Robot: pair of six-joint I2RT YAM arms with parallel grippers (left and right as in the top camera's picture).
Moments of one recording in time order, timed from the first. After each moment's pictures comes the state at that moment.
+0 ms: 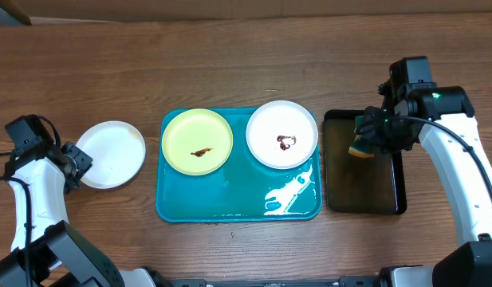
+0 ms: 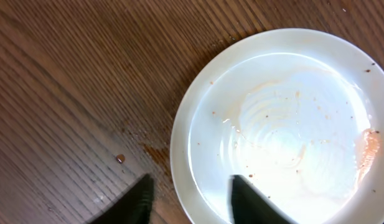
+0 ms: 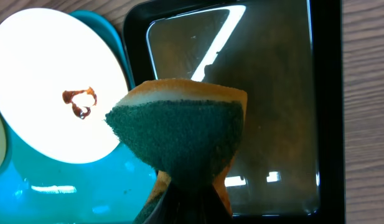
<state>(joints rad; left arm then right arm) 0.60 1.56 1.05 -0.69 -0.07 -0.35 0.06 1.55 1.35 -1.15 -0.13 0.30</state>
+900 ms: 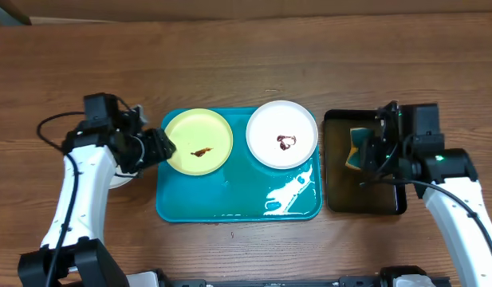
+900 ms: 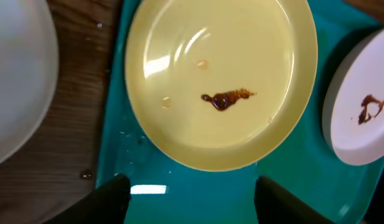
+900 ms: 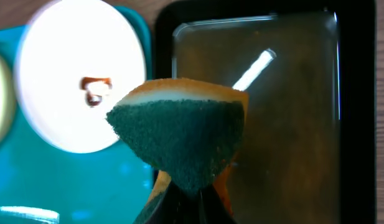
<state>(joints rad) 0.17 1.50 1.05 -0.88 0.34 -0.16 0.05 1.24 0.92 -0.80 -0.19 0.18</state>
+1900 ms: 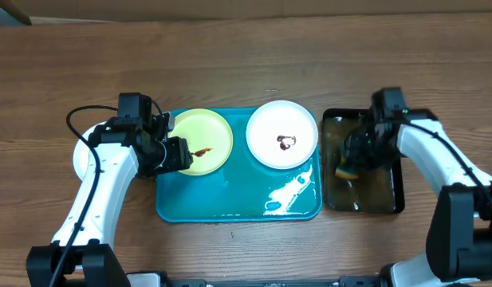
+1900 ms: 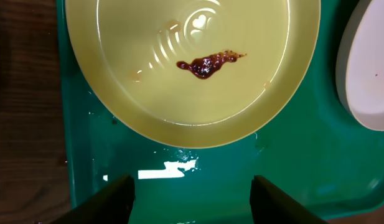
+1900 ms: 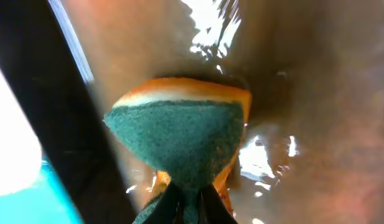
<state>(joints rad) 0.01 1.50 1.05 -0.93 0.26 -0.15 0.04 1.71 1.08 -0.86 -0.22 0.28</state>
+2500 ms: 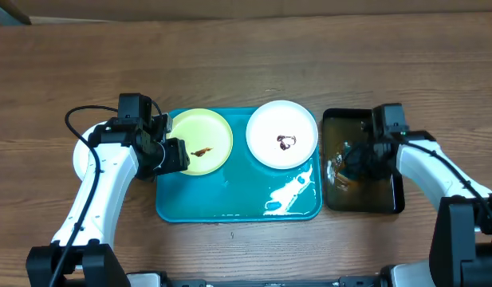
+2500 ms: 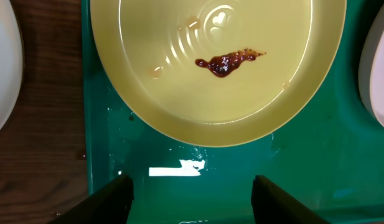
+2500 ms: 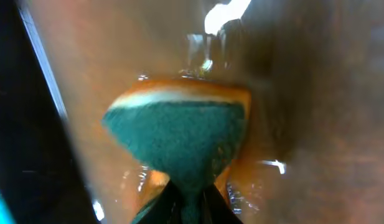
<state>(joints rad) 0.01 1.50 1.05 -0.94 0.20 -0.15 0.04 1.64 0.87 -0.63 -0.16 0.29</state>
